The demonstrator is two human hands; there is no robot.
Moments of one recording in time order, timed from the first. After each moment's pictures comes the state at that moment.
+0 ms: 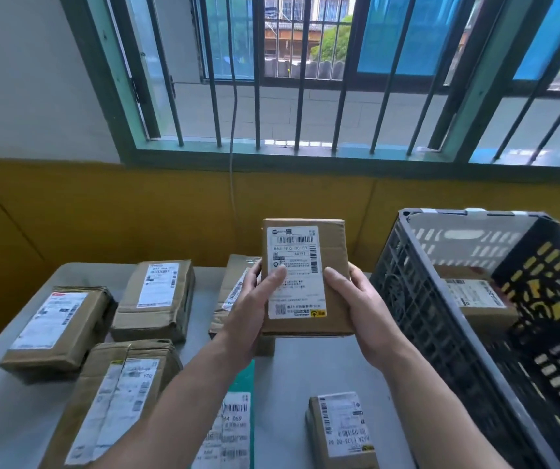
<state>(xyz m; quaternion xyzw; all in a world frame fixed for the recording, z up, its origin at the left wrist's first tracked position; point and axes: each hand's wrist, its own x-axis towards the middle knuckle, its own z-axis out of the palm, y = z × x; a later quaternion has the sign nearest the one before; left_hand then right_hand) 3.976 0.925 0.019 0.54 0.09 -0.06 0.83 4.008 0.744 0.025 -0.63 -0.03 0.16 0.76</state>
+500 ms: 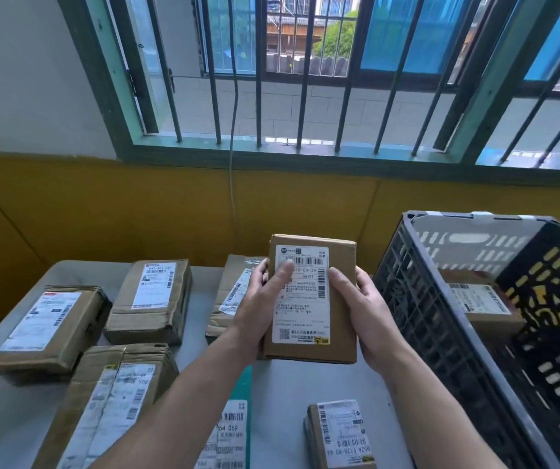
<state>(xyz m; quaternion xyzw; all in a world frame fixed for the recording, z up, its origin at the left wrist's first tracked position) 3.999 0.917 0.014 0.55 0.11 -0.06 0.83 4.023 0.745 0.017 -0.65 0.01 0.14 0.75</state>
